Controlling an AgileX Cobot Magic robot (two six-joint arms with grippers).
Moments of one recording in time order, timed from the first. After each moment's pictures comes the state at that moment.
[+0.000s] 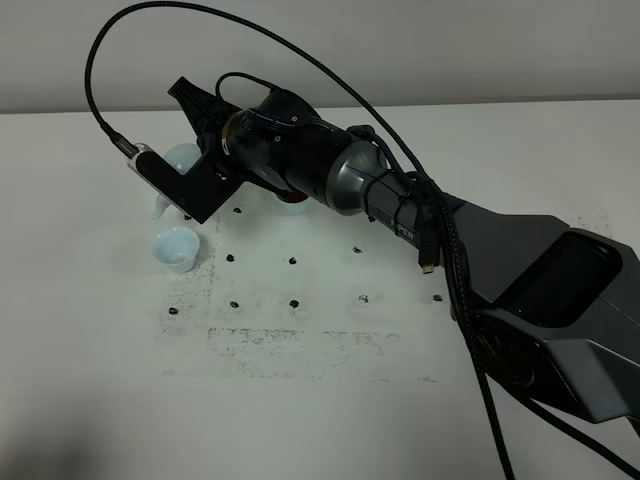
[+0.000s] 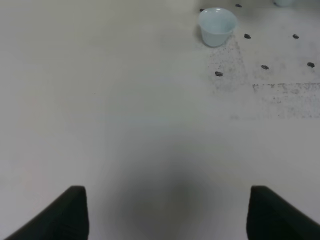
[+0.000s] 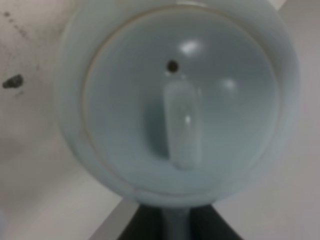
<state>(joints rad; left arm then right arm) -0.06 0.00 -0.47 0.00 1.07 0.05 0.66 2.52 -2.29 -0.36 0.58 -1.55</state>
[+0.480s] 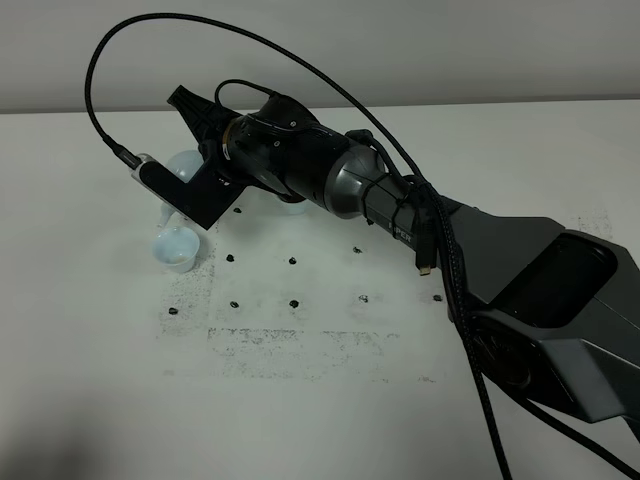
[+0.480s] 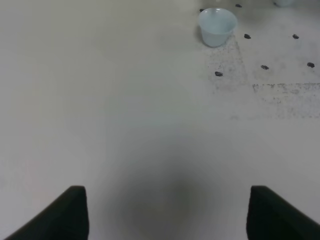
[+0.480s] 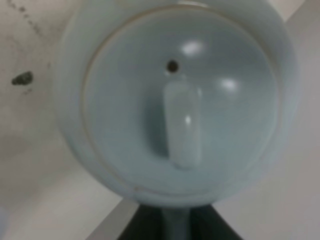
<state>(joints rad) -0.06 0.00 -0.47 0.00 1.07 0.05 0.66 2.54 -2.29 -0.36 0.57 -1.59</state>
